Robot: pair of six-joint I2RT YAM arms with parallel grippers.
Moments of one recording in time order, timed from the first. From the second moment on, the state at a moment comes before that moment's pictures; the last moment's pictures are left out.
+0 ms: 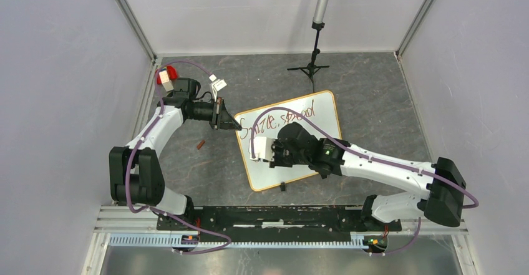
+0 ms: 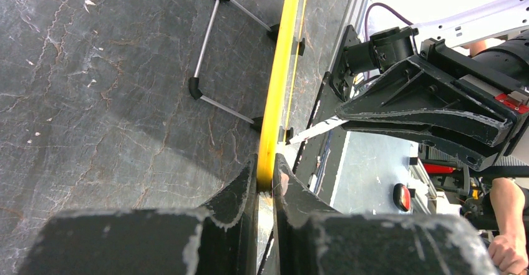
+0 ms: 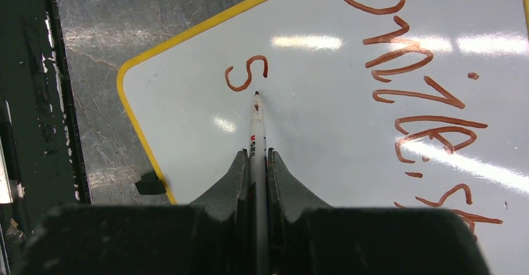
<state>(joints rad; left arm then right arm) -0.10 1.48 1.05 -0.64 1.15 0.18 1.10 1.29 0.98 -0.37 -0.04 -0.51</state>
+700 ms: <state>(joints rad) -0.10 1.48 1.05 -0.64 1.15 0.18 1.09 1.30 0.98 -0.36 0.00 -0.50</state>
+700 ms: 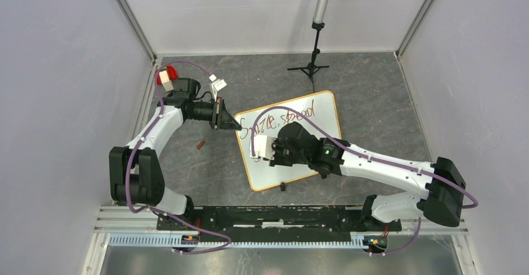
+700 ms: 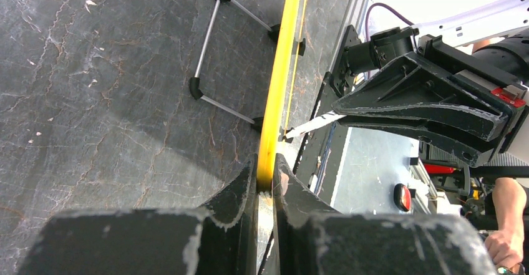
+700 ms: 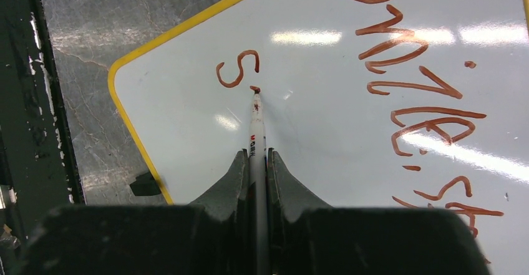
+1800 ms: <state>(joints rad) -0.10 1.48 1.05 -0.64 1.15 0.18 1.06 1.29 0.99 -0.41 -0.01 -0.53</state>
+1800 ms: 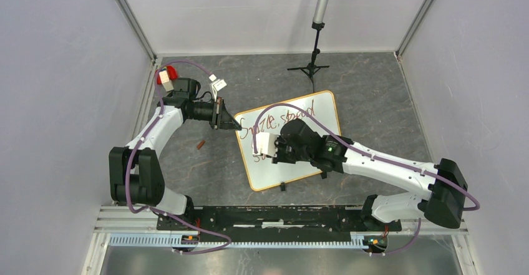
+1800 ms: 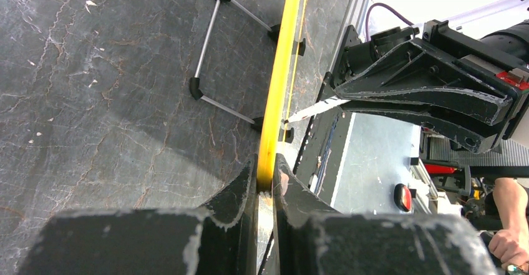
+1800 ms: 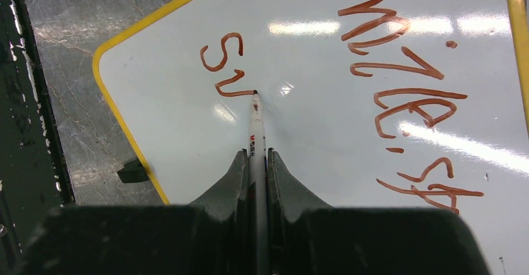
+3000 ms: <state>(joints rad) -0.10 1.47 1.05 -0.64 1.15 0.18 1.06 1.24 0.99 -0.47 -0.02 -0.54</state>
